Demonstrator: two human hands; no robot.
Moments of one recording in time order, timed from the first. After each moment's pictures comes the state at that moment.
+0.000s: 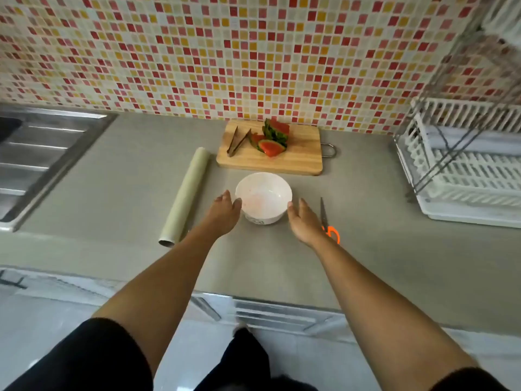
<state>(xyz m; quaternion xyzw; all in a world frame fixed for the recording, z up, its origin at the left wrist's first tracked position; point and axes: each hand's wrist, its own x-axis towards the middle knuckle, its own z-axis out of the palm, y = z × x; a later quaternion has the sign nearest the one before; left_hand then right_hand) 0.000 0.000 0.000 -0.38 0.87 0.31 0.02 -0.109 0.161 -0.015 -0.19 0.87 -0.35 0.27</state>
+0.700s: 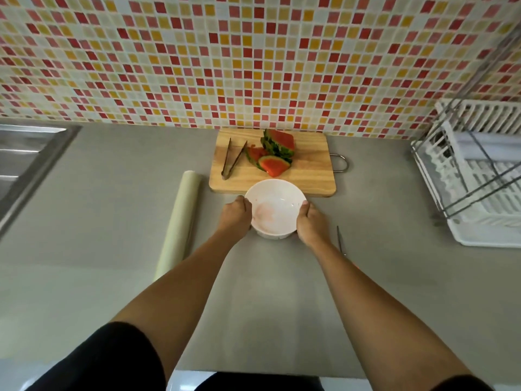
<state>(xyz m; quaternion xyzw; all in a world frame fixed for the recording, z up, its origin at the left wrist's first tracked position) -0.098 -0.067 -0.032 -0.36 0.85 0.39 -0.03 -0.183 0.076 -0.039 -0.07 0.91 -0.39 0.14</state>
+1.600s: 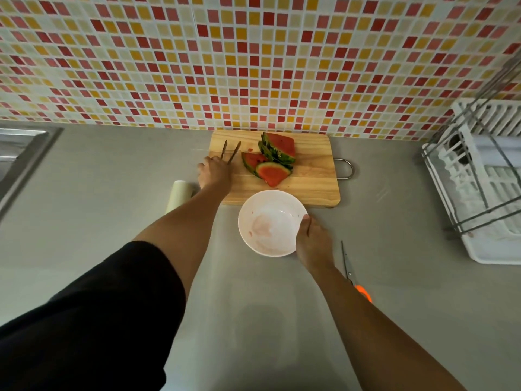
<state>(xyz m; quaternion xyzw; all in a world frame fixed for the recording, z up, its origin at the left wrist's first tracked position) -0.205 -0.175 -0.049 -0.43 0.89 0.16 0.01 -0.190 0.074 -0.062 -0.08 0.91 -0.40 0.10</state>
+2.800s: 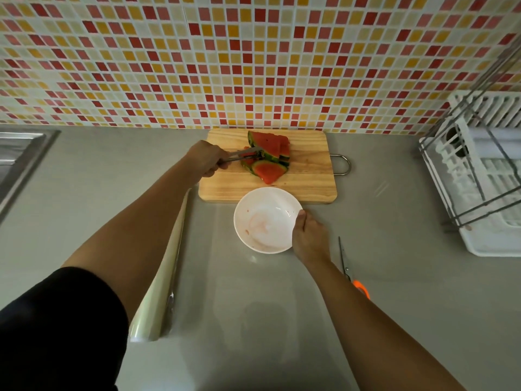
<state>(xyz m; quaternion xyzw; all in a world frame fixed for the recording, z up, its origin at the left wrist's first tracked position) -0.195 -0.192 0.016 -0.42 0.72 0.55 0.03 -0.192 0.073 -0.064 -0.10 0.91 -0.38 0.09</state>
